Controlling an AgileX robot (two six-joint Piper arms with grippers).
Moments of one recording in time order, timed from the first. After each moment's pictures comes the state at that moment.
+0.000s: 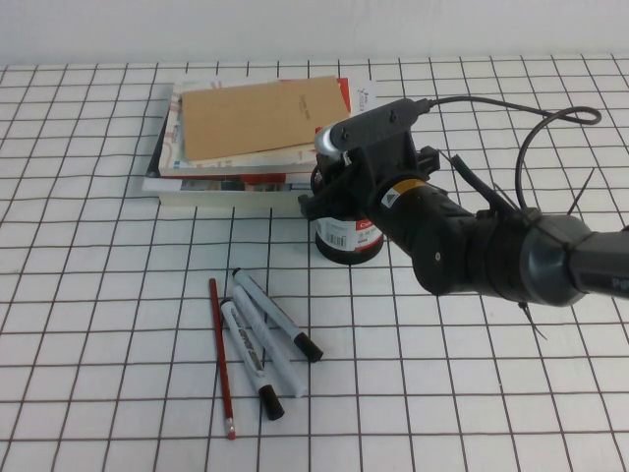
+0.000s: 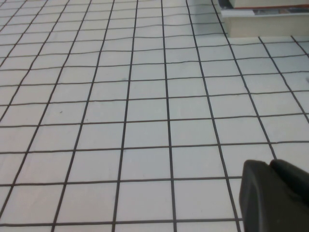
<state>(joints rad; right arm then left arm) 0.67 1.99 -1.24 0.45 -0.43 -0.37 -0.01 -0.01 0.03 -0.06 0.38 0.12</state>
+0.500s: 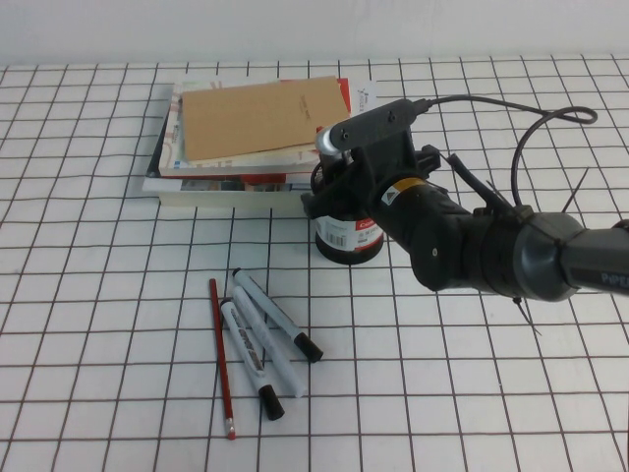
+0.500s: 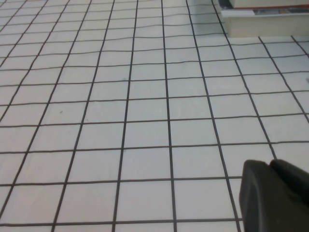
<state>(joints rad) 0.66 2.02 -1.27 0.46 -0.43 -0.40 -0.01 -0.01 0.03 -0.06 0.38 0.12</state>
